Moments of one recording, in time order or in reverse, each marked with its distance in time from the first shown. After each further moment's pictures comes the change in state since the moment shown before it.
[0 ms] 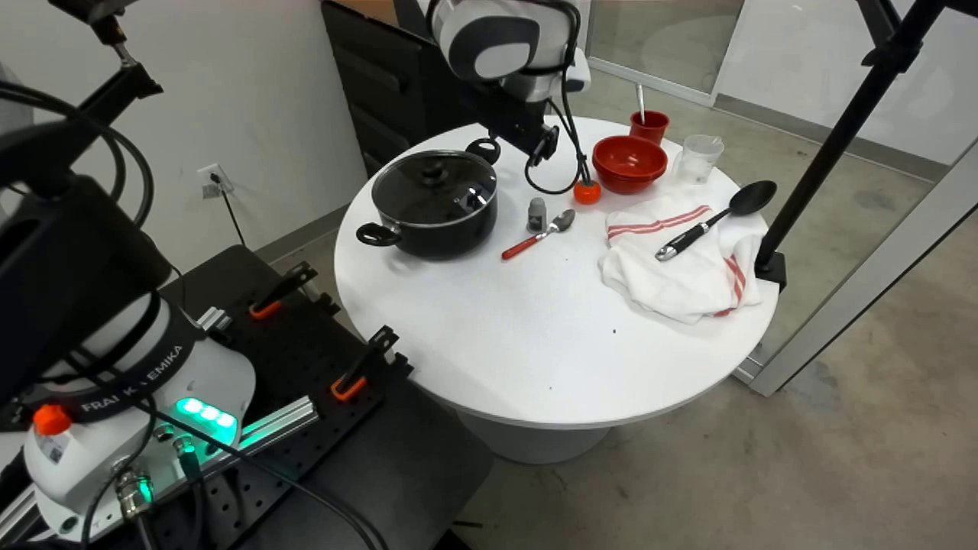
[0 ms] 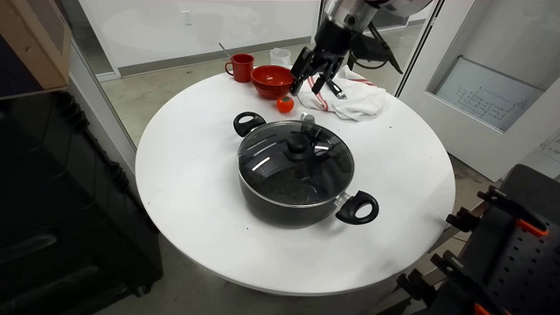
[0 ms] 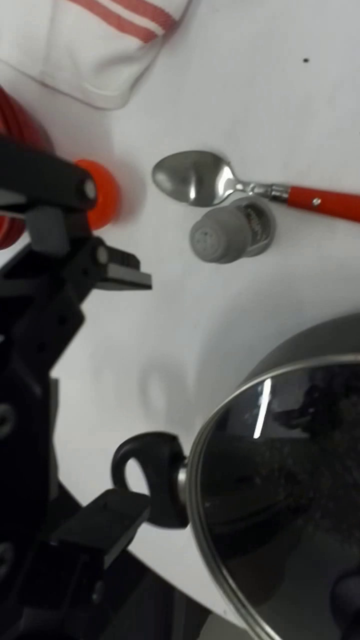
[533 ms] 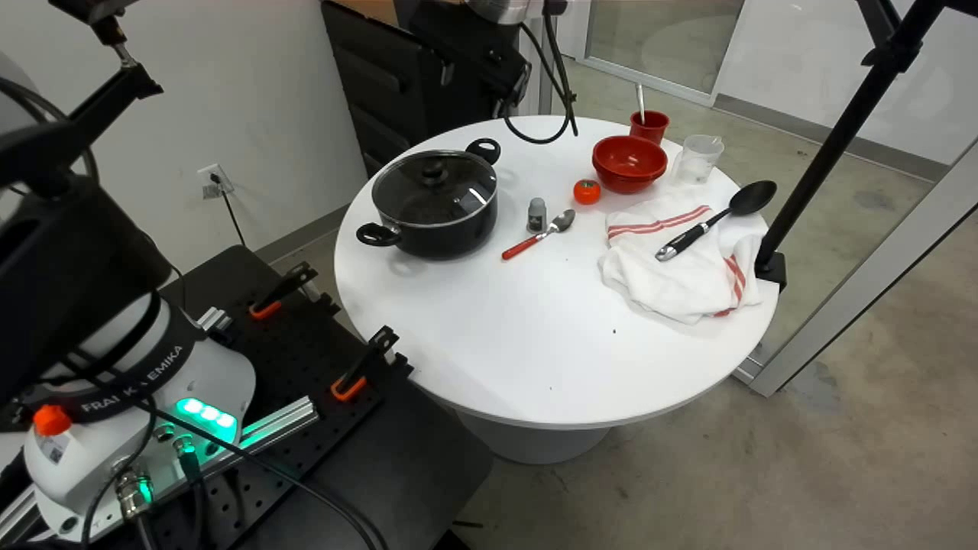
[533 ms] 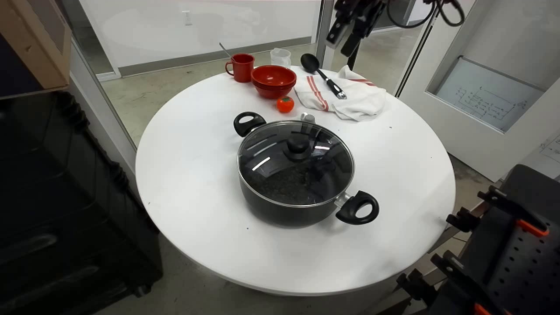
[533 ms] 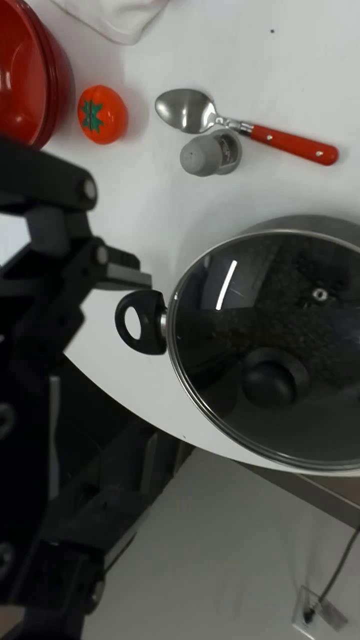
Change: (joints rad) arm -0.068 -0.446 0.004 -0.189 0.266 -0.419 -0.283
